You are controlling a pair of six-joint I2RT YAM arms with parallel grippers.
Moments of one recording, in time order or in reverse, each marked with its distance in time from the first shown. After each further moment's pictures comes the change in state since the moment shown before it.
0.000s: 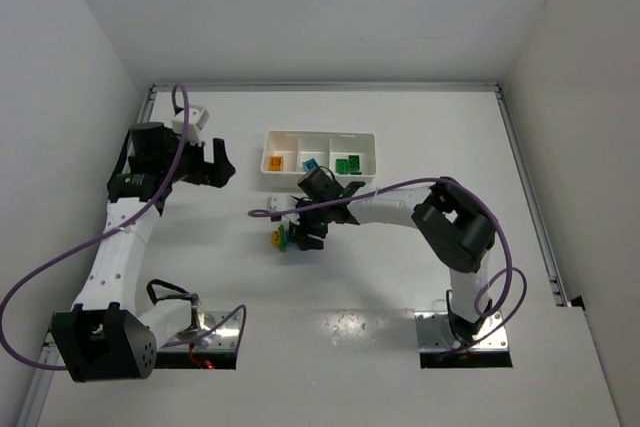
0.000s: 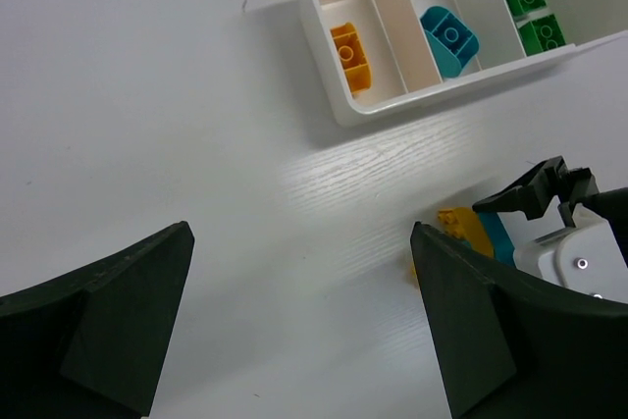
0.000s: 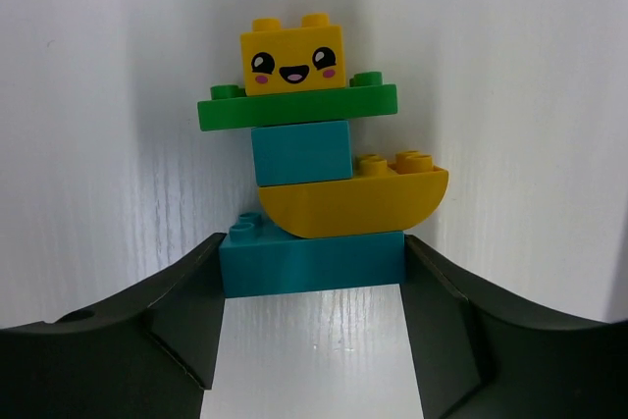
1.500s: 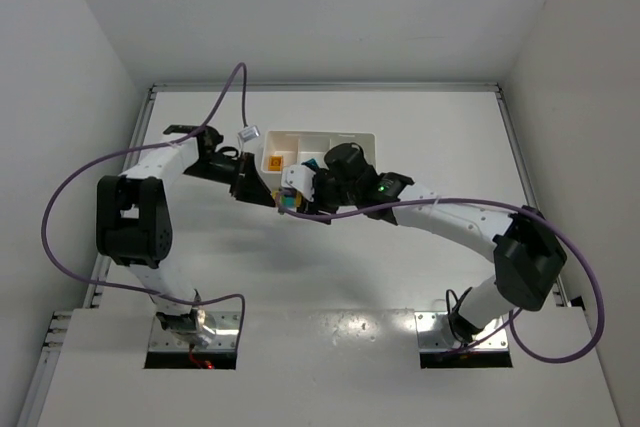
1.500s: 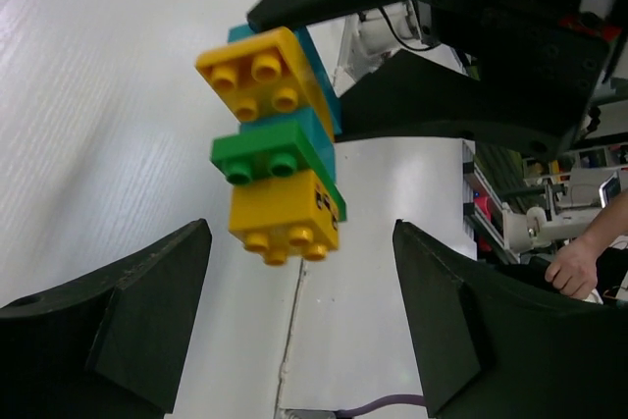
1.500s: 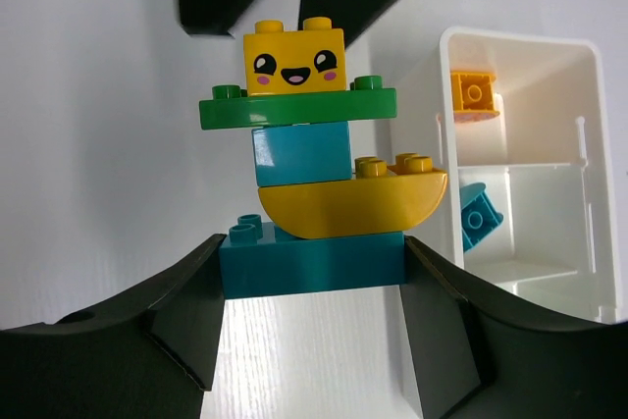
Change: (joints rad) left arm -0.126 0.644 0.267 -0.679 0.877 0.628; right arm -0.027 -0.388 -0.056 0.018 0.095 -0.032
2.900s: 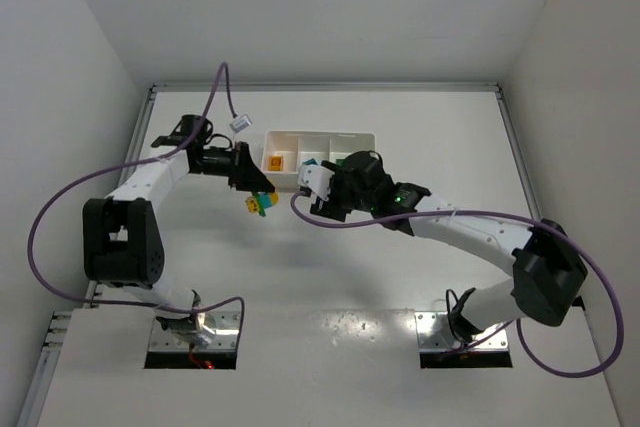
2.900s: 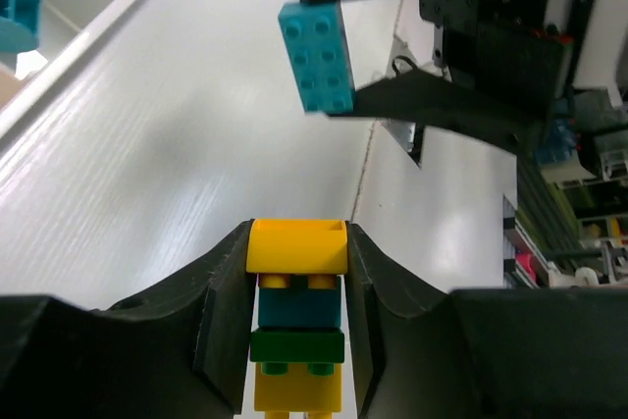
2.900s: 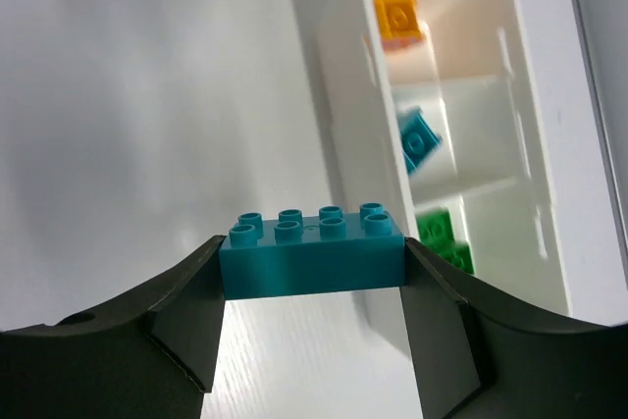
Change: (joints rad) left arm 0.005 -0.130 -0.108 0.465 -0.018 -0.417; right arm -0.004 -0.108 -0.128 0.078 0.166 0.008
